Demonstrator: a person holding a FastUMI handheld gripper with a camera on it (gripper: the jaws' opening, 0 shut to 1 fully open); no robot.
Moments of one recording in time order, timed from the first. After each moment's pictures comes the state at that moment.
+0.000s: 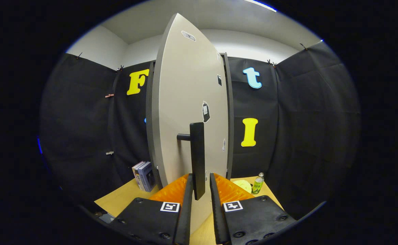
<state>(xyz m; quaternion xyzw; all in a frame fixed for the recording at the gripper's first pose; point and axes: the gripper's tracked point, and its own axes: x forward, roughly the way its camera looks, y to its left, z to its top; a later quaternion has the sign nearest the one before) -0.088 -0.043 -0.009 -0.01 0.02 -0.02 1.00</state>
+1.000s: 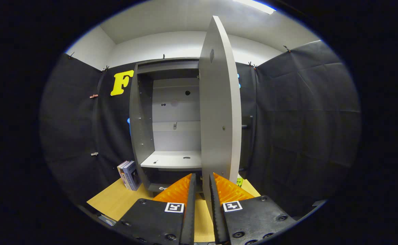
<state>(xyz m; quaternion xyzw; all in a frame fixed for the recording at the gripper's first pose) -0.128 -0.067 -0.020 -0.01 0.02 -0.09 1.00</state>
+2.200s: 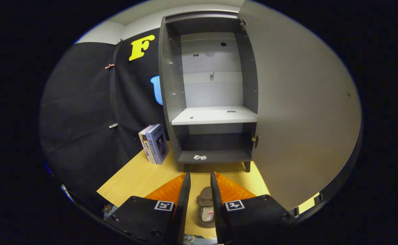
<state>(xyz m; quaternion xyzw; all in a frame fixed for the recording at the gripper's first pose) -0.034 0.057 -0.214 0.01 0.19 -0.01 0.98</state>
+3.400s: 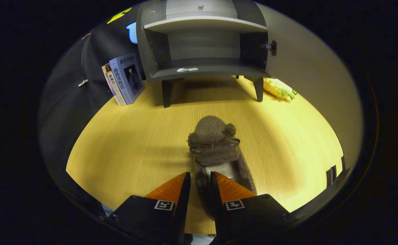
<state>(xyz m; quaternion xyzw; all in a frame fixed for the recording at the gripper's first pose) -0.034 0.042 -0.480 0.03 0.39 -0.08 0.92</state>
